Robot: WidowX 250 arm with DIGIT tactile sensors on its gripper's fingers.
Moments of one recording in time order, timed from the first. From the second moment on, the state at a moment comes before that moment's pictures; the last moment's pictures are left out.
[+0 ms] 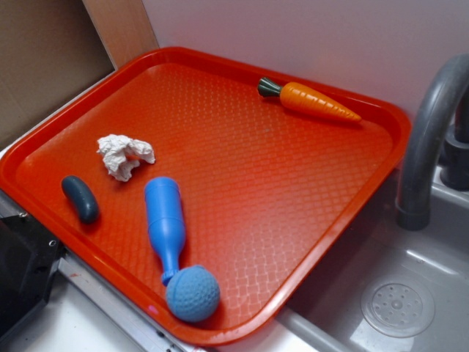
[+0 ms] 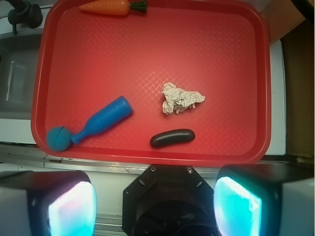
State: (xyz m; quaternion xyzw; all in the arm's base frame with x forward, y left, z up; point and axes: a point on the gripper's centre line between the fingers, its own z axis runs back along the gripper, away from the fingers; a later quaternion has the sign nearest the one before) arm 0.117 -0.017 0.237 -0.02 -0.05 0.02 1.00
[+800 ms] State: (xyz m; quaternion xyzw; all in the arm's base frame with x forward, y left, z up) arm 0.132 -0.039 0.213 -0.05 -0.08 0.18 0.98
